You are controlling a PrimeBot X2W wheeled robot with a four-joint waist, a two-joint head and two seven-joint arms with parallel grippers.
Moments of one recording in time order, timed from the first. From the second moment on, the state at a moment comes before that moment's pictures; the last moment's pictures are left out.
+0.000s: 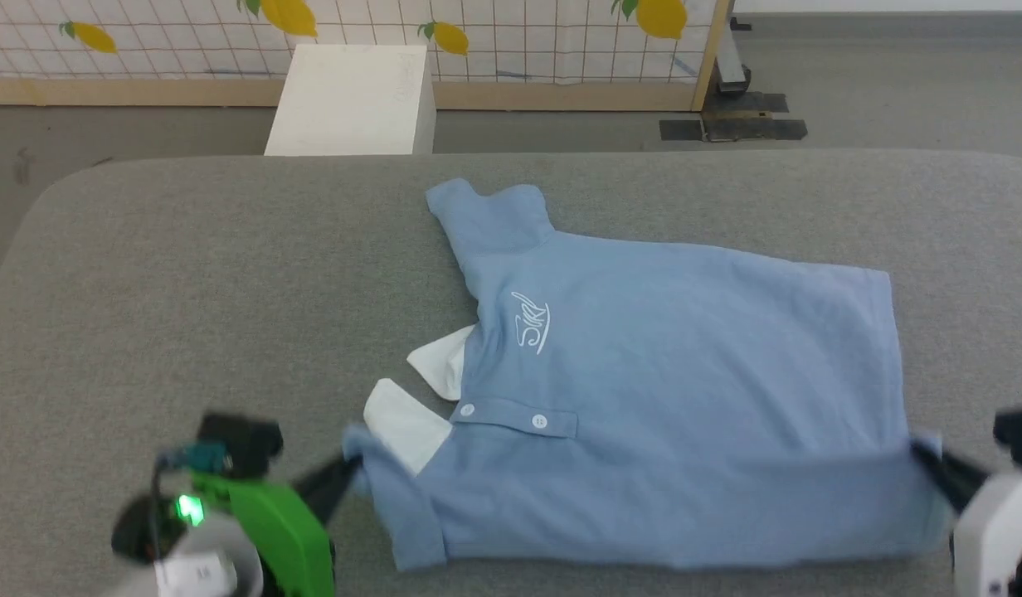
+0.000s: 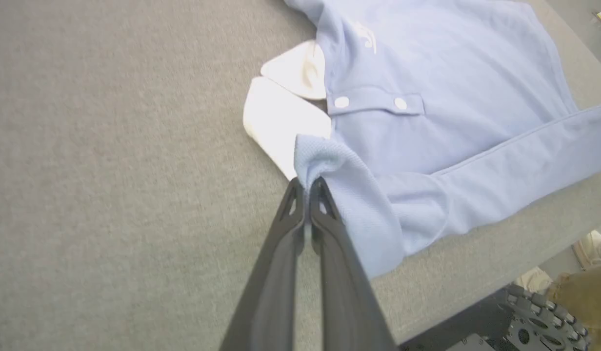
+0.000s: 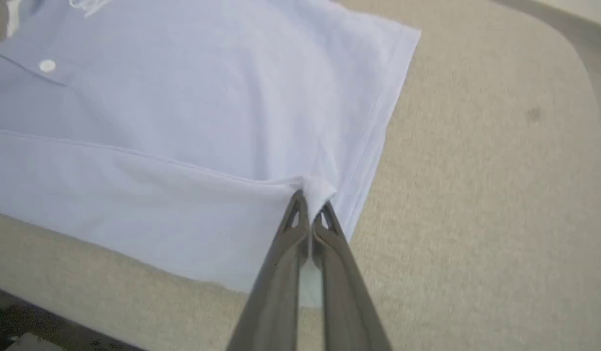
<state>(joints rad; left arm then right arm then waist) -0.10 0.76 -0.68 -0.26 -0.90 0.25 0.25 0.16 -0.50 -0.01 -0.21 0.42 0.13 0.56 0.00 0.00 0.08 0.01</state>
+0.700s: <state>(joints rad) -0.95 0.75 -0.51 -0.17 -0.71 0.15 0.37 -0.93 -0.73 0.39 -0.12 0.41 0.13 0.47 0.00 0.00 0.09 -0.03</state>
